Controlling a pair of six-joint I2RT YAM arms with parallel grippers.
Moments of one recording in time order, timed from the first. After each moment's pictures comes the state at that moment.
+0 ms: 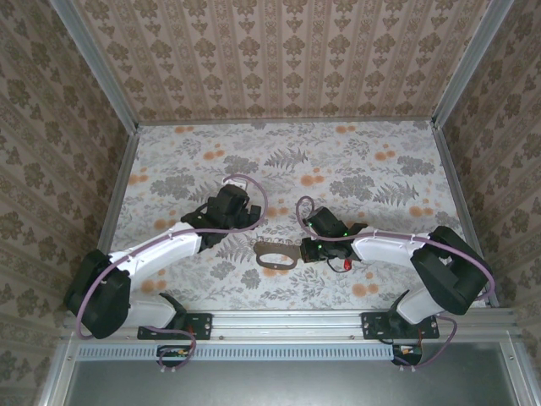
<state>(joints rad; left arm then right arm) -0.73 1.31 0.77 -0.26 -0.34 -0.30 0.71 1.50 0.66 -0.21 -0.16 0.57</state>
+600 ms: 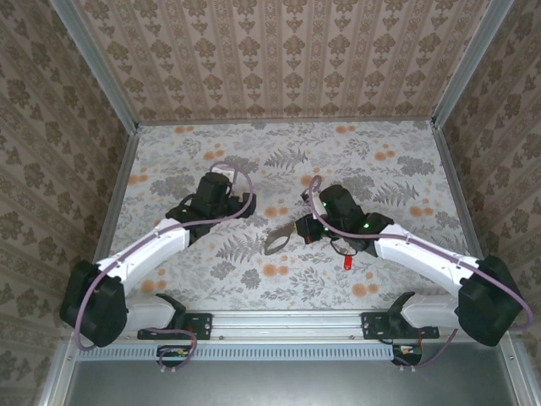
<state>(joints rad) -0.59 1.24 0.81 -0.25 -0.11 -0.30 0.66 1.23 0.79 -0.26 -0.23 0.38</state>
